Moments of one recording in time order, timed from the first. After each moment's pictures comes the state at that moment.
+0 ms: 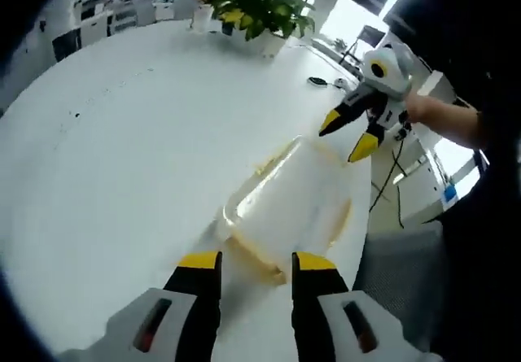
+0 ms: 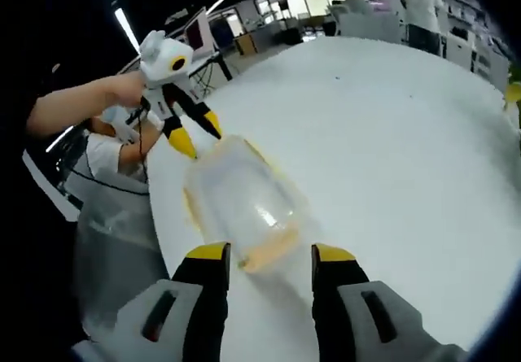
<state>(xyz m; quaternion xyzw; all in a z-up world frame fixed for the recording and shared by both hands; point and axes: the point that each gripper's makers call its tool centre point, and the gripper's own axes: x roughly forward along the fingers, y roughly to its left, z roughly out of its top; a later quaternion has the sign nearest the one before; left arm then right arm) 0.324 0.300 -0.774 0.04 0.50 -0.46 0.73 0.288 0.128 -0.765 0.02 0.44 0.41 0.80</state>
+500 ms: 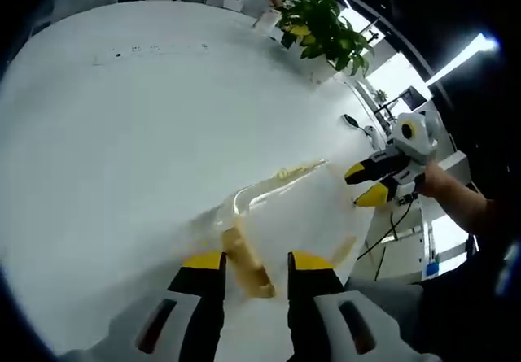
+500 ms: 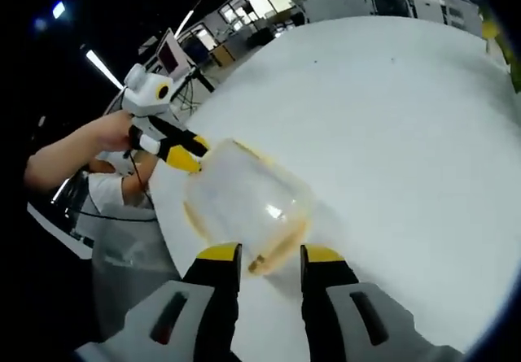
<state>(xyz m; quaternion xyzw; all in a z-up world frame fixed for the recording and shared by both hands) 0.315 0.296 -0.787 -0.06 0.54 -0.39 0.74 0.274 0.137 -0.781 0.08 0.48 0.39 0.78</state>
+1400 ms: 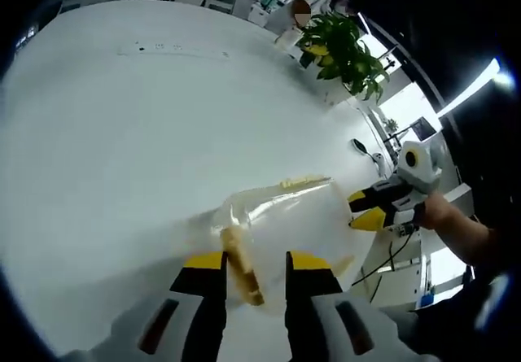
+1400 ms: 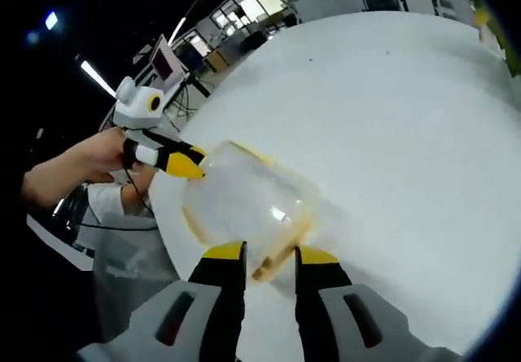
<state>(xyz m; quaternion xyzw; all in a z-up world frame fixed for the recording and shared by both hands) 0.314 0.289 -0.788 -0.10 0.53 -0.34 0.77 0.278 0.146 -0.785 0.10 0.49 0.37 0.78</state>
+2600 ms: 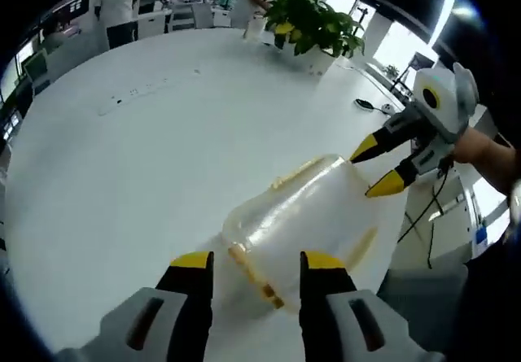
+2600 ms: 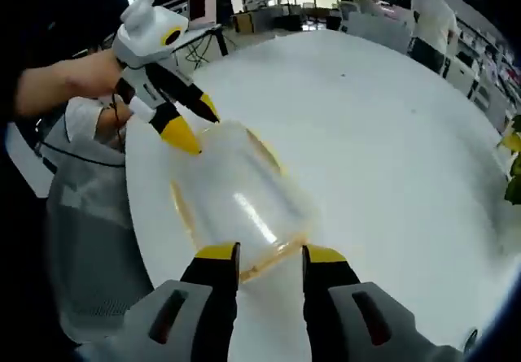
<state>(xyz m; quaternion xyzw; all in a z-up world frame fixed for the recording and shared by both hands) 0.321 0.290 -0.778 0.11 0.46 -0.37 0.80 0.283 0.147 -0.773 -0.17 0.43 0.41 0.78</state>
